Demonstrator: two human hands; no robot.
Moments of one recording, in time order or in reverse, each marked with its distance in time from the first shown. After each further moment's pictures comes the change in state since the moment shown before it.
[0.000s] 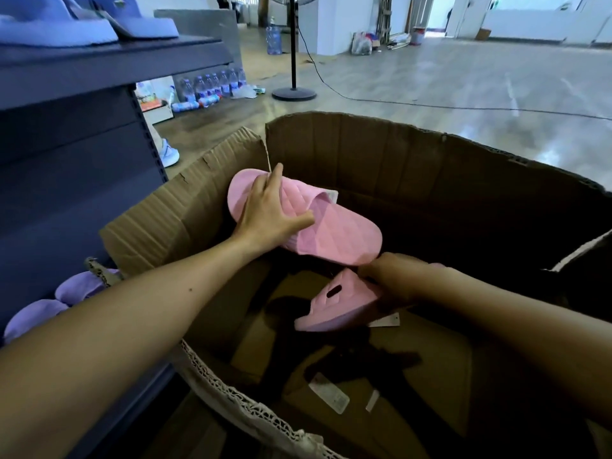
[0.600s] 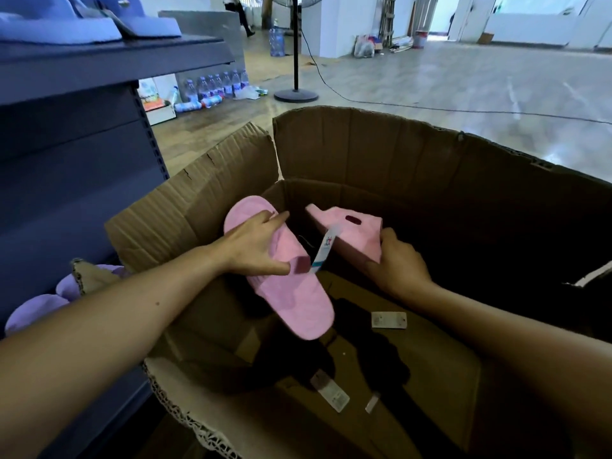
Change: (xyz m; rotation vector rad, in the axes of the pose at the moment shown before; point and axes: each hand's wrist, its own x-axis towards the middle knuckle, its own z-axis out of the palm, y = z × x) left_hand -0.027 -0.024 -0.016 0.345 -0.526 0.173; right_hand -0.010 -0.012 0.009 0.540 0.502 0.360
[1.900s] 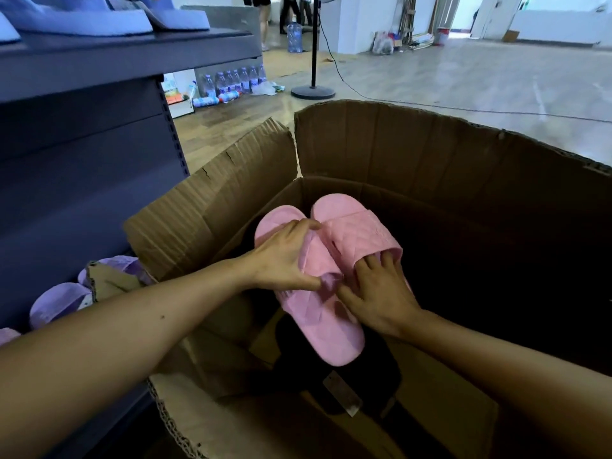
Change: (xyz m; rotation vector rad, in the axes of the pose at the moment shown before) left_hand -0.015 0.015 0.009 -0.235 0.068 0.065; right_hand -0.020 -0.026 0.037 -0.282 -0.122 -0.319
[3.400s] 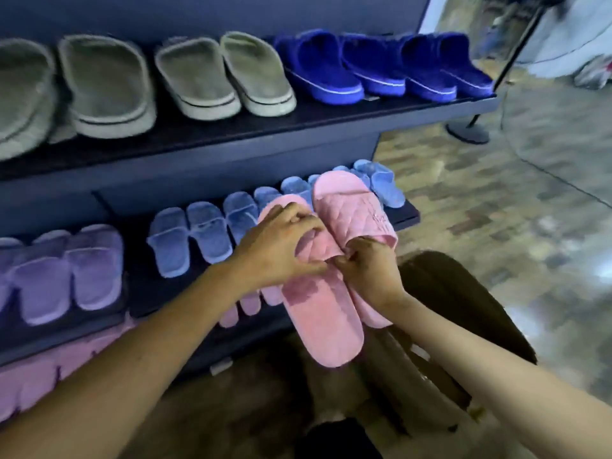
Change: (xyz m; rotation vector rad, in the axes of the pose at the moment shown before) left_hand -0.393 0.213 -0.512 0.038 0.404 -0.472; right_hand -0.161 -0.377 -0.503 0.477 -0.080 -0.399
